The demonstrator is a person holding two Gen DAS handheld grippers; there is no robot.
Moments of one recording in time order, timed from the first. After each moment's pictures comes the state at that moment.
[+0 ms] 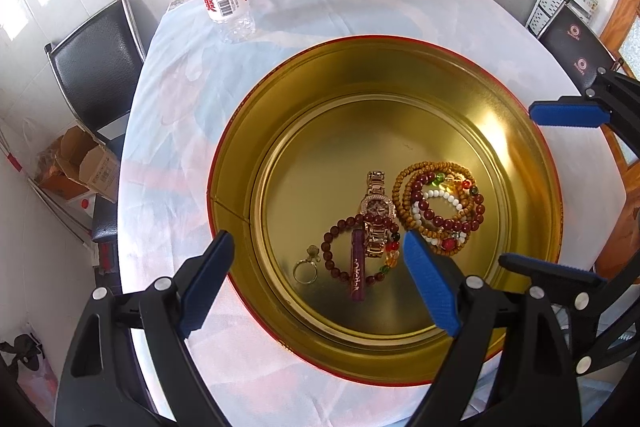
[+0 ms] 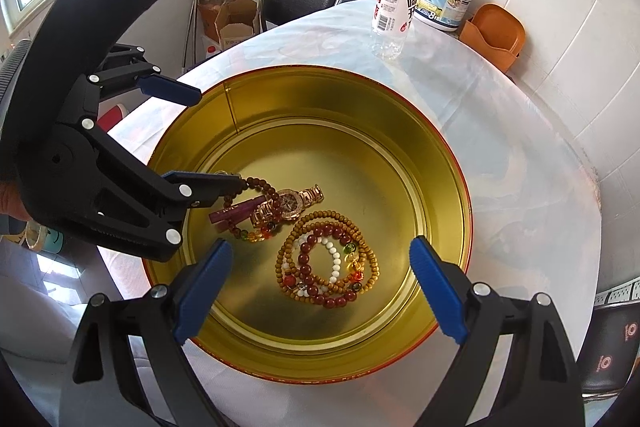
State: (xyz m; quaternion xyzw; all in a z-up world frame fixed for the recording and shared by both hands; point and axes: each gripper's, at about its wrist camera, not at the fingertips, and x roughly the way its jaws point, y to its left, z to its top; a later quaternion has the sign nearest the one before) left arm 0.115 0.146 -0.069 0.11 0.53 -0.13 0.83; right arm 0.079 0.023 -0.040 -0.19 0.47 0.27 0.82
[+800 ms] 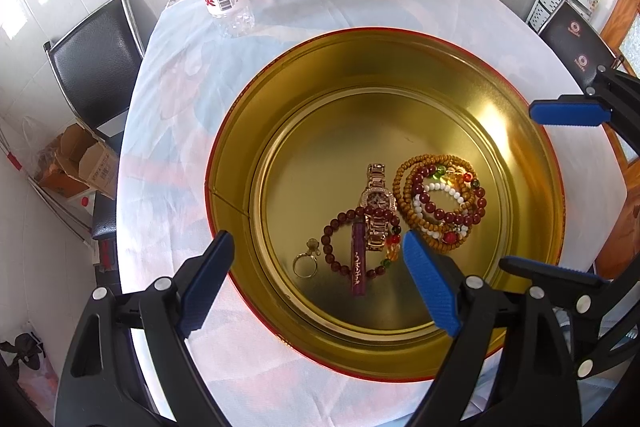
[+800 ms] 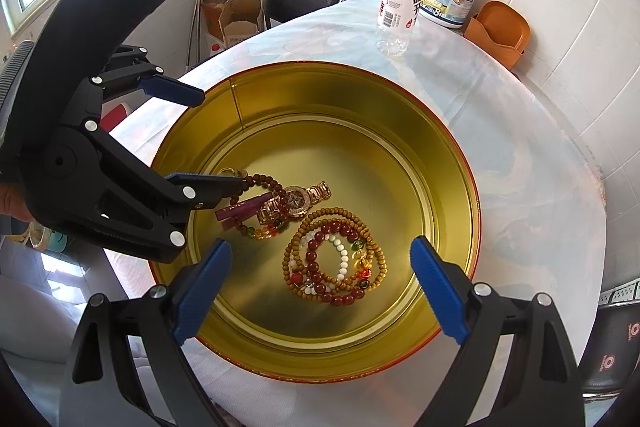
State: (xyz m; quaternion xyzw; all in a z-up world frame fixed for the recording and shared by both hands) left arm 0.112 0.145 -0.073 0.11 0.54 -0.13 0.82; right arm 0.076 0.026 -0.042 -0.18 0.47 0.27 0.82
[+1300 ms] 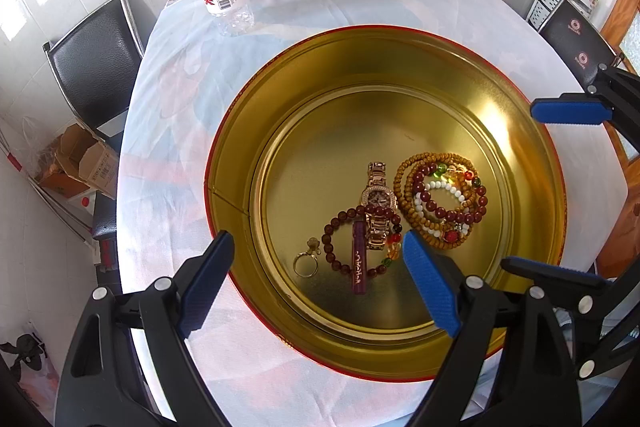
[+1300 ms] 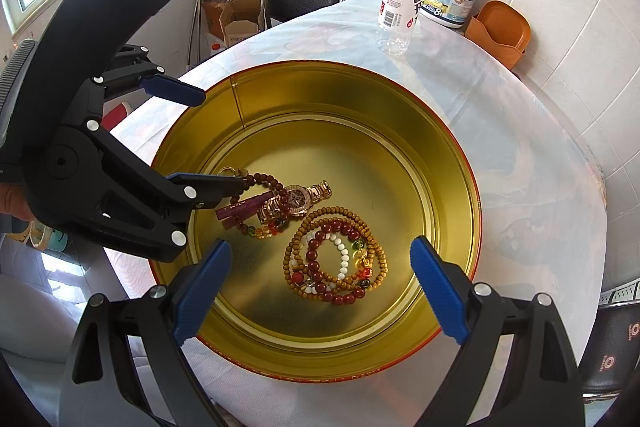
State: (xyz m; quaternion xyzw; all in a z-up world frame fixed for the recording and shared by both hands) left arm 0.112 0.146 -0.074 0.11 0.54 -0.13 0.82; right arm 0.077 0.026 -0.043 -0.18 0.47 0.28 0.82
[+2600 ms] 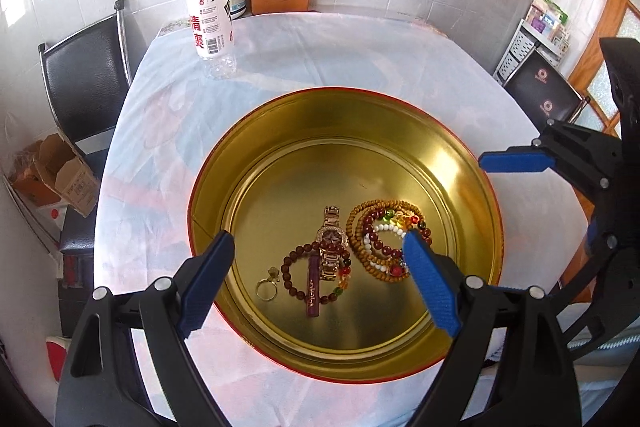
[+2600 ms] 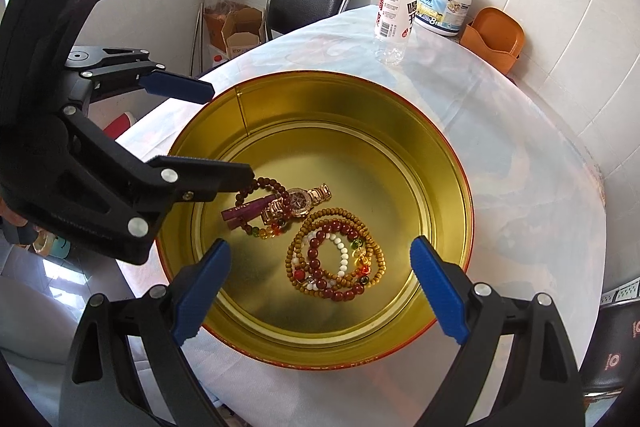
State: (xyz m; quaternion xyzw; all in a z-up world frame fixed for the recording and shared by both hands) left arm 0.098 0.150 -0.045 0.03 0.47 -0.18 0.86; right arm 0.067 0.012 -0.035 -0.17 0.46 0.28 0.83
